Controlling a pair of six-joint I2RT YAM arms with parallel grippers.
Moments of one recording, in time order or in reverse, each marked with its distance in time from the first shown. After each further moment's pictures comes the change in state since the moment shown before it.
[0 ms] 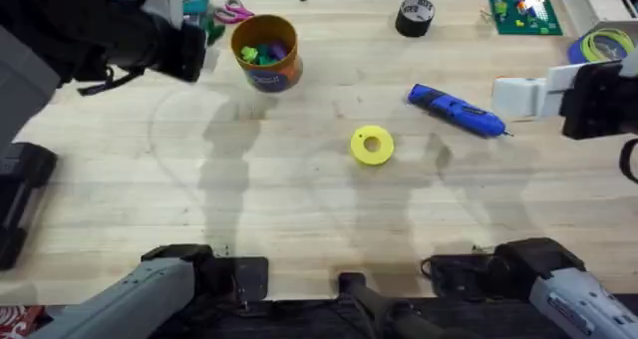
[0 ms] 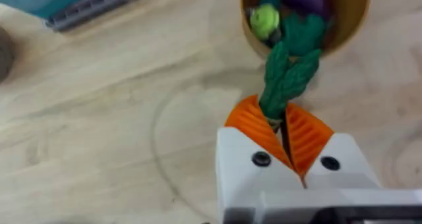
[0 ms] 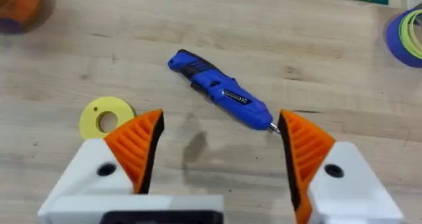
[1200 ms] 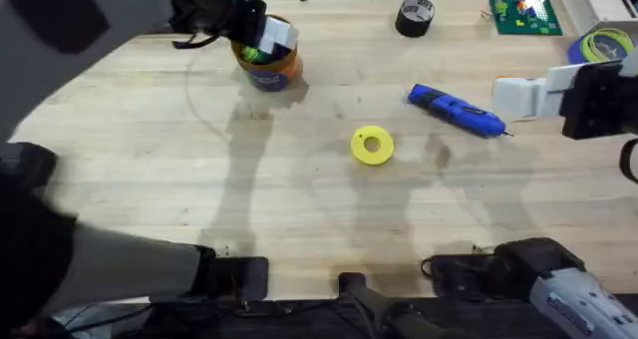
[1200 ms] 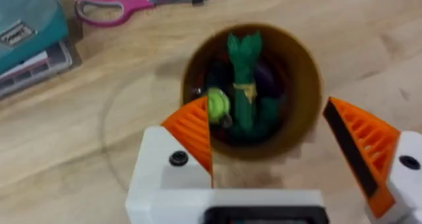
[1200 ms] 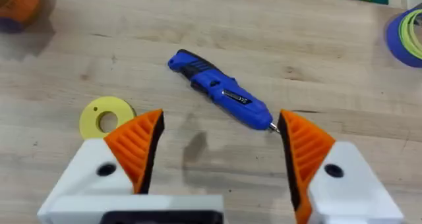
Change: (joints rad) left arm -0.142 0.413 0.156 0.252 0.092 -0.131; right arm 0.000 0.000 0.000 0.000 0.000 0.000
